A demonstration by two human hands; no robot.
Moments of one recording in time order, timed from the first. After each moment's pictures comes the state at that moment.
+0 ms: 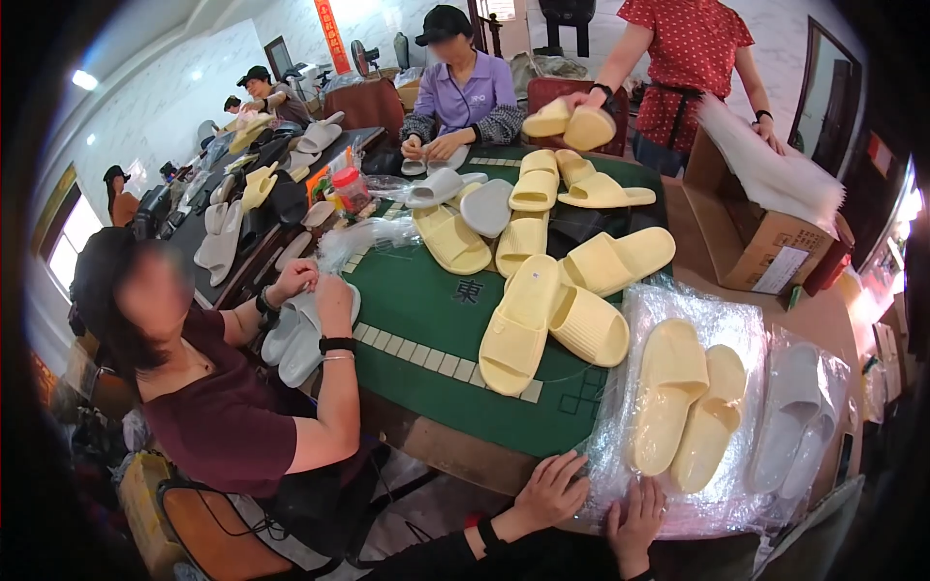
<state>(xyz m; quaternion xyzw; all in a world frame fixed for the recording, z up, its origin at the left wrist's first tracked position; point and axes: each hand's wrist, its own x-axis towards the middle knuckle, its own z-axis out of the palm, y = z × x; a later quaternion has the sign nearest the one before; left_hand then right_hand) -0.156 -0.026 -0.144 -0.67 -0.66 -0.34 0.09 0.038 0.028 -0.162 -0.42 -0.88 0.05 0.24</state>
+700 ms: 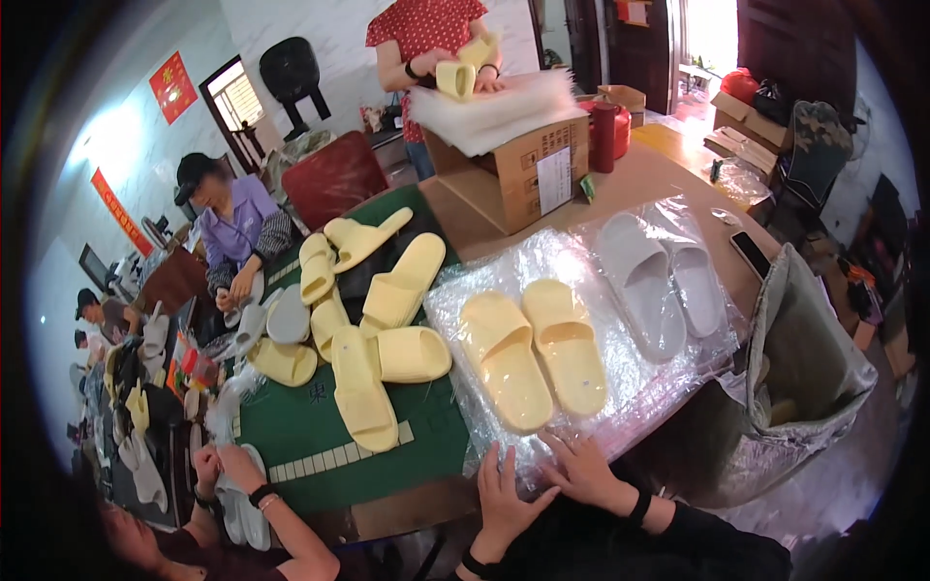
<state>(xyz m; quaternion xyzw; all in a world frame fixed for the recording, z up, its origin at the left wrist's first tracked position) -0.129 -0.022 -0.123 -0.71 -0.59 -0.38 -0.06 0.039 0.028 -0.125 -0.45 -0.83 0.17 0.28</state>
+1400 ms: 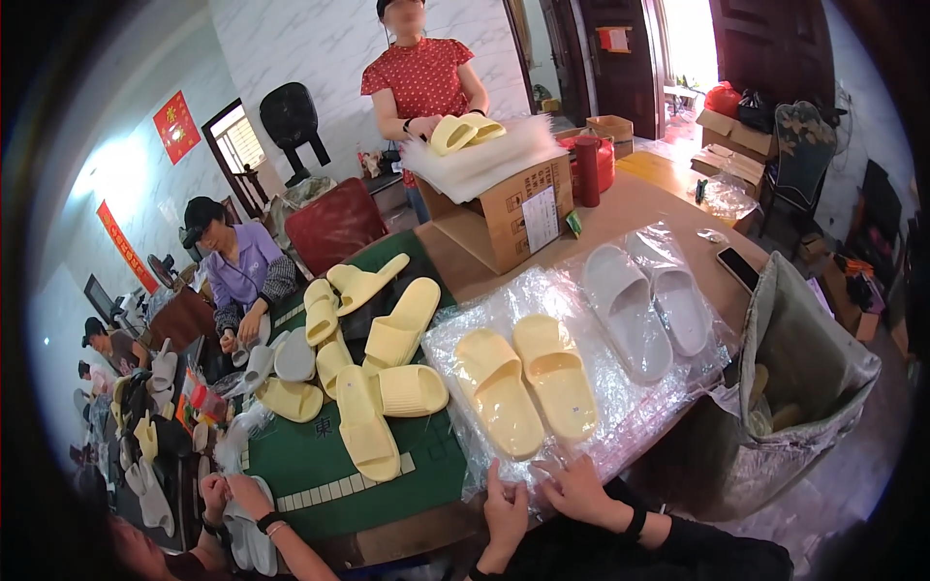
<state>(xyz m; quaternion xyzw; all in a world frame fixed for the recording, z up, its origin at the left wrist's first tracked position) -0.116 0.000 -0.133 -0.52 -0.62 -0.49 -0.31 0.034 0.030 -0.127 -0.48 -0.80 0.18 0.32</state>
